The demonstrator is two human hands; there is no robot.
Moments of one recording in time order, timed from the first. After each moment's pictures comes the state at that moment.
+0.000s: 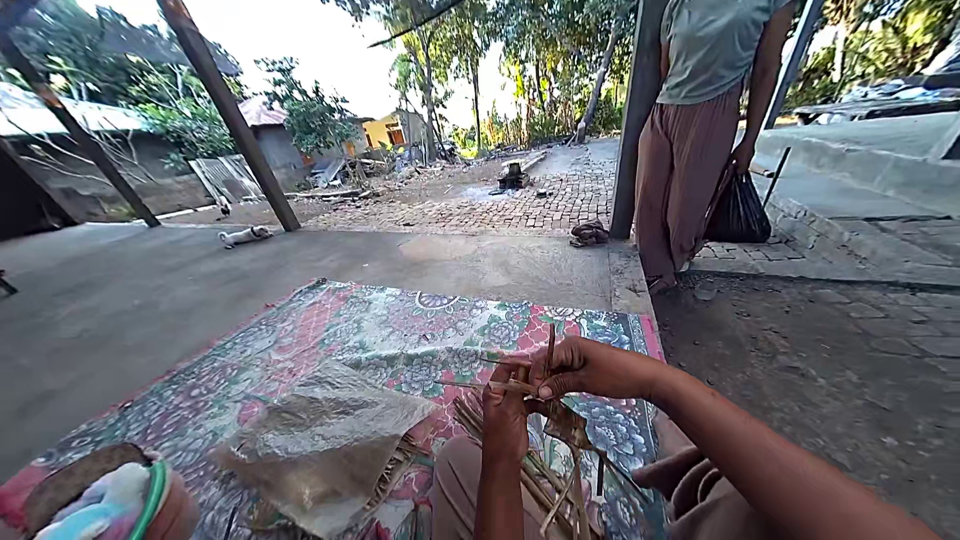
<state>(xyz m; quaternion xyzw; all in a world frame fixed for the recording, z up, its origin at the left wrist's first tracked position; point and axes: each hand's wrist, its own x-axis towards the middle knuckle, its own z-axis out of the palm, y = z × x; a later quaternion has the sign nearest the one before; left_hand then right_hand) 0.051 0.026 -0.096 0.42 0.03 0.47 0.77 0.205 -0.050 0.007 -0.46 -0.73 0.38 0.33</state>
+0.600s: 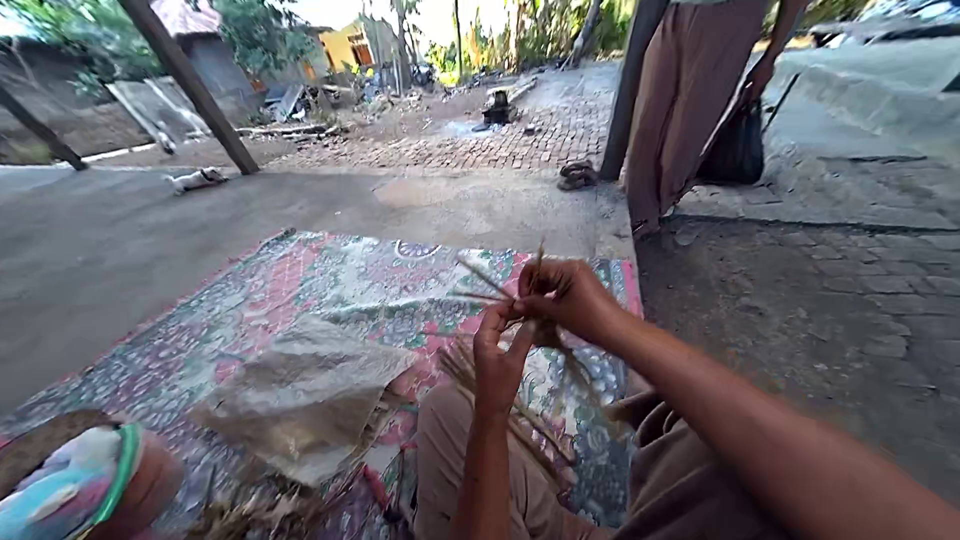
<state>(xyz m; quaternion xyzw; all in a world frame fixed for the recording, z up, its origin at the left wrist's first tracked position) 0.048 0.011 -0.065 0.63 0.10 0.51 0.57 0.173 -0.058 0.024 -0.60 -0.64 0.10 0.47</state>
